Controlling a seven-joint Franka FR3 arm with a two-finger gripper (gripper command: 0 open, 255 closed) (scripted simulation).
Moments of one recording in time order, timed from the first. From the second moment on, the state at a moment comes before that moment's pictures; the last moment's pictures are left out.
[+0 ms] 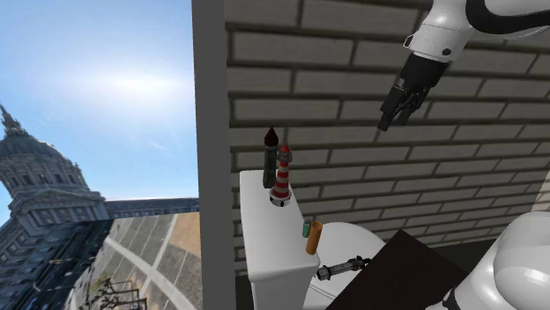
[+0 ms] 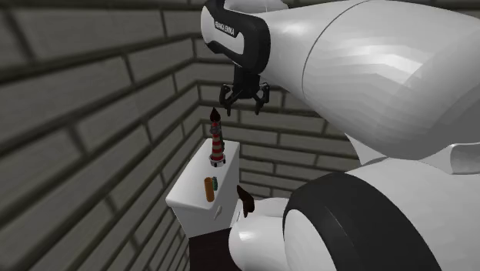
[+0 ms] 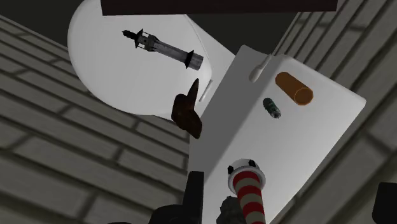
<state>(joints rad) -0.02 -0.78 0.00 -2.28 0.06 1.63 0.02</state>
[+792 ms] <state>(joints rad) -0.06 -0.36 0.14 -2.07 0.06 1.73 0.30</state>
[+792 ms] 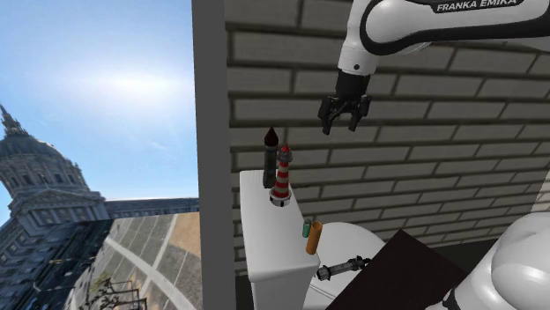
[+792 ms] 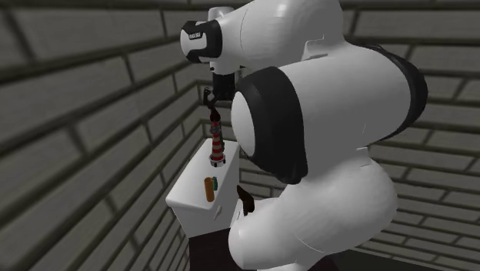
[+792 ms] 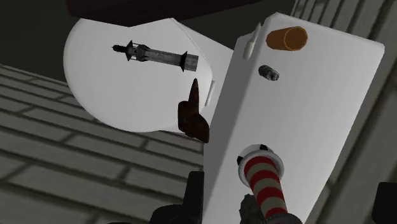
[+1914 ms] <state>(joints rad) -0.05 0.43 0.17 -1.39 -0.05 1.63 0.73</state>
